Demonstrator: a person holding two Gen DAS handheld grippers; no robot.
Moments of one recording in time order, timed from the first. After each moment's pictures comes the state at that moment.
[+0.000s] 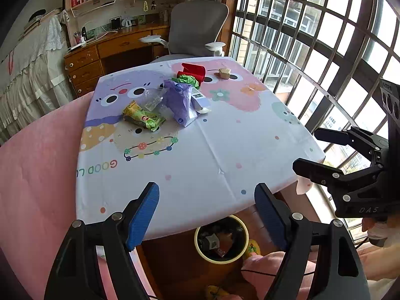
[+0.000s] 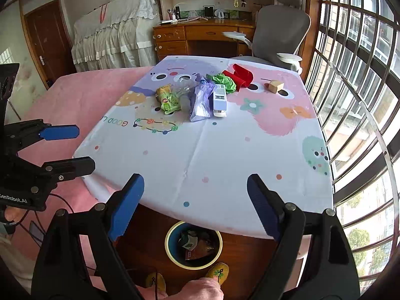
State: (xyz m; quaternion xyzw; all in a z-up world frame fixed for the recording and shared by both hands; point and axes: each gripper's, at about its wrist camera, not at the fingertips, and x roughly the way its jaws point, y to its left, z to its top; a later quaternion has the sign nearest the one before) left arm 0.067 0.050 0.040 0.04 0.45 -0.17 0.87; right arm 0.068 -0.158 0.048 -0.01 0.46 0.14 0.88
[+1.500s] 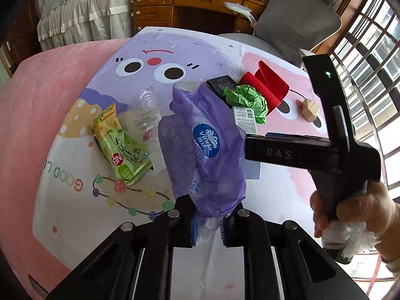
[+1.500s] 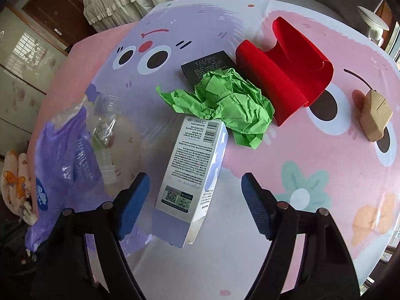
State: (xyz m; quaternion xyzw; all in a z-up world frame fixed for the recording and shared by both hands) left arm 0.335 -0.018 -0.055 -0.13 0.54 0.05 0.83; right arm 0.441 -0.134 -0.147 0.01 0.63 0.26 0.73
